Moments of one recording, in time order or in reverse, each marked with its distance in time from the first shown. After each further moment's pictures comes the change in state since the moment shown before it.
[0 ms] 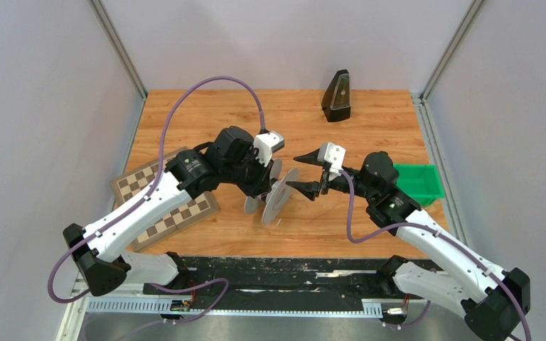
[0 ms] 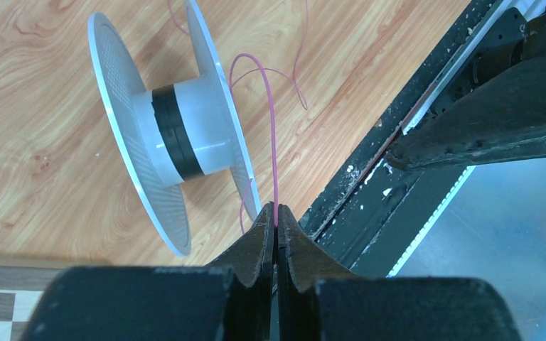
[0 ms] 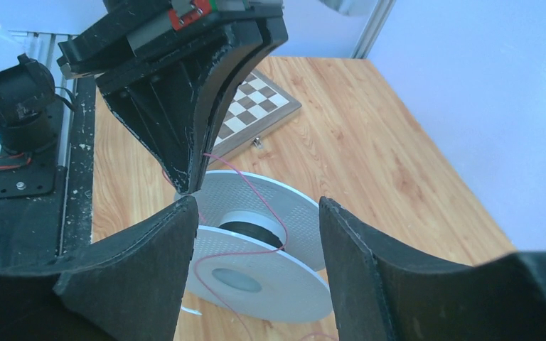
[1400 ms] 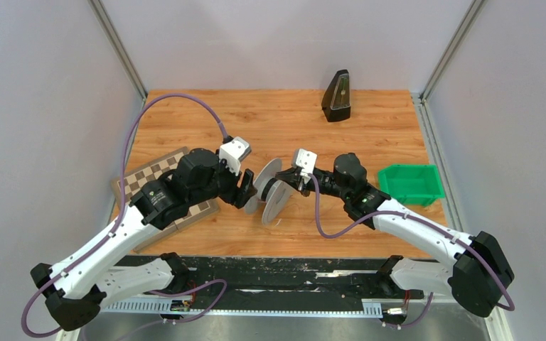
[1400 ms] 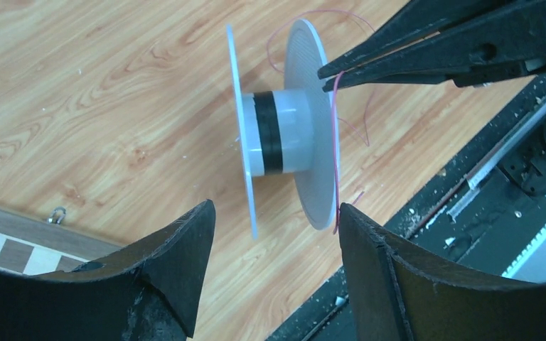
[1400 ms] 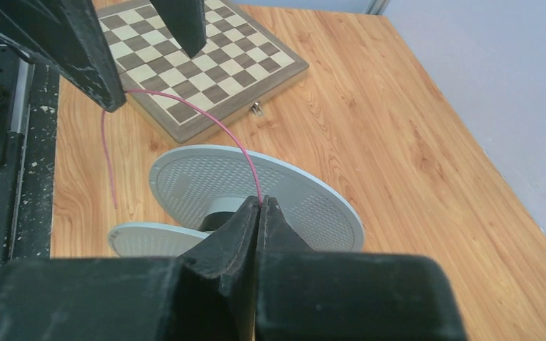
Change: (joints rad) left arm 0.032 -0.326 -0.274 0.165 -0.204 0.014; right arm 0.082 0.217 -0.051 0.156 0.092 -0.067
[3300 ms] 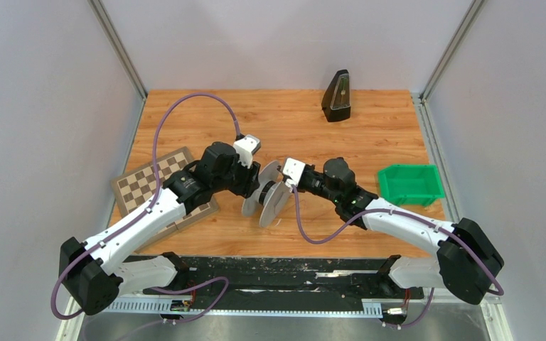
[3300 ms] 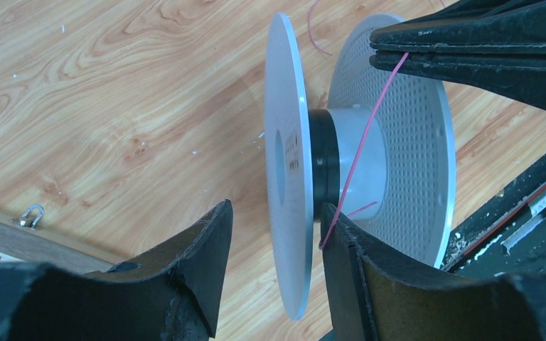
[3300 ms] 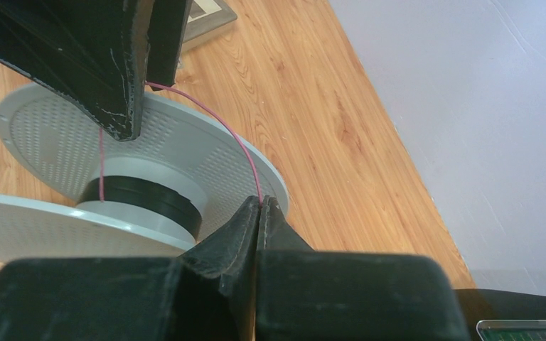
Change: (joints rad) left arm 0.119 0.190 -0.126 0.201 0.033 0.005; right arm 0.037 0.100 -0.037 0.100 0.229 -0.259
